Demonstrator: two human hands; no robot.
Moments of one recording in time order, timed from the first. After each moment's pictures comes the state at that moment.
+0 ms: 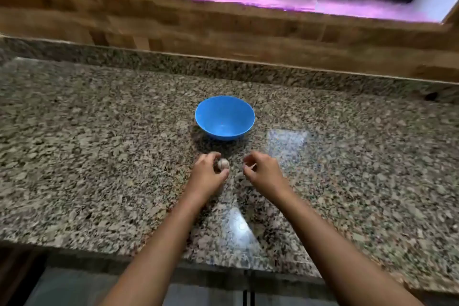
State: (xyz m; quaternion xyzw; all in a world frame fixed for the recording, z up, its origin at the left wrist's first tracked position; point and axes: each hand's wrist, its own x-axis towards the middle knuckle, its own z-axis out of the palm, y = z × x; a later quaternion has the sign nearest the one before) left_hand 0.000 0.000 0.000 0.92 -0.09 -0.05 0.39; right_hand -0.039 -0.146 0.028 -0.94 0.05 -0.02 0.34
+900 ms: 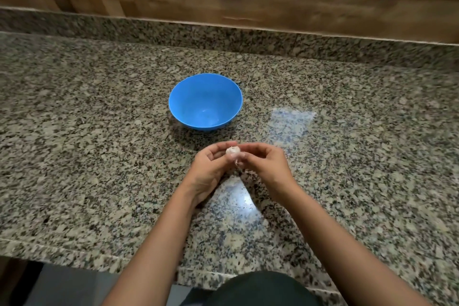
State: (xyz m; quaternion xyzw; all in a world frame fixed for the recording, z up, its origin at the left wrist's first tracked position) left_hand 0.012 -0.060 -0.009 0.54 0.04 -0.25 0.80; right_hand -0.018 -0.199 0.007 -0.68 0.15 0.04 0.72
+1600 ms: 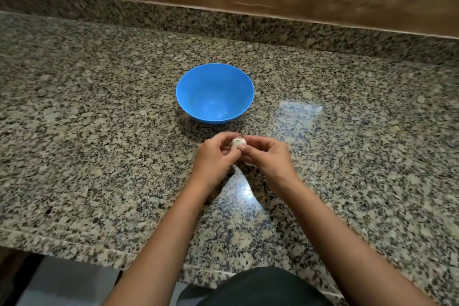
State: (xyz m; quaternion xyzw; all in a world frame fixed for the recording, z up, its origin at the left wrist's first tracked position) left_hand 0.017 -0.055 -0.008 0.80 -0.03 -0.08 0.59; right_hand -0.009 -0.183 0.011 -0.62 0.15 0.05 0.77
